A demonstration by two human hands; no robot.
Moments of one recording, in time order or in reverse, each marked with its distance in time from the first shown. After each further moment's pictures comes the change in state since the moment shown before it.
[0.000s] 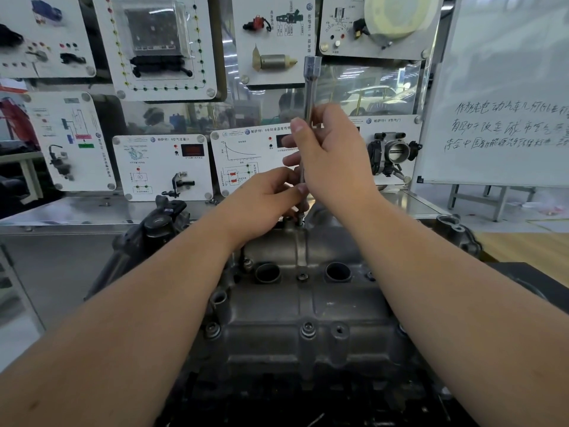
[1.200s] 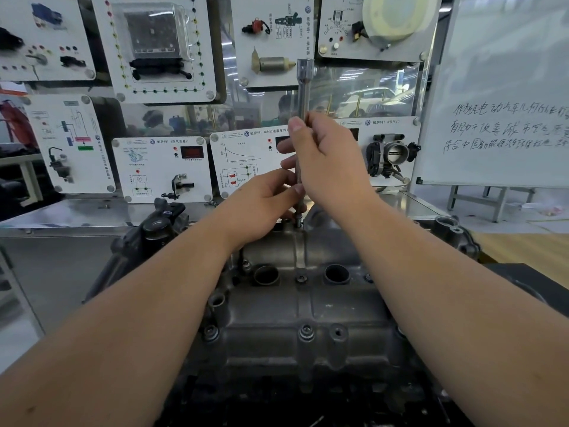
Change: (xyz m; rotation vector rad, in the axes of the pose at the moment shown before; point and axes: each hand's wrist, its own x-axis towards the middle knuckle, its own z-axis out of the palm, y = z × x) left_hand 0.003 -0.004 -0.002 0.067 0.009 0.009; right_hand 0.000 -0.002 0.001 -0.028 -0.046 0.012
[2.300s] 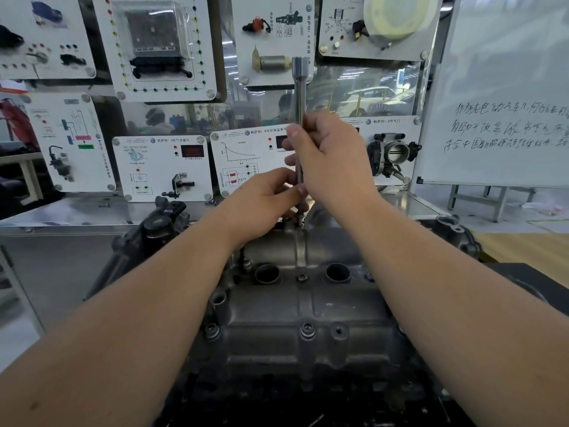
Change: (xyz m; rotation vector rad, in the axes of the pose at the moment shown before) left_hand 0.002 -0.004 0.000 -0.039 0.013 -0.019; right_hand 0.000 0.001 -0.001 -0.068 0.042 -0.012
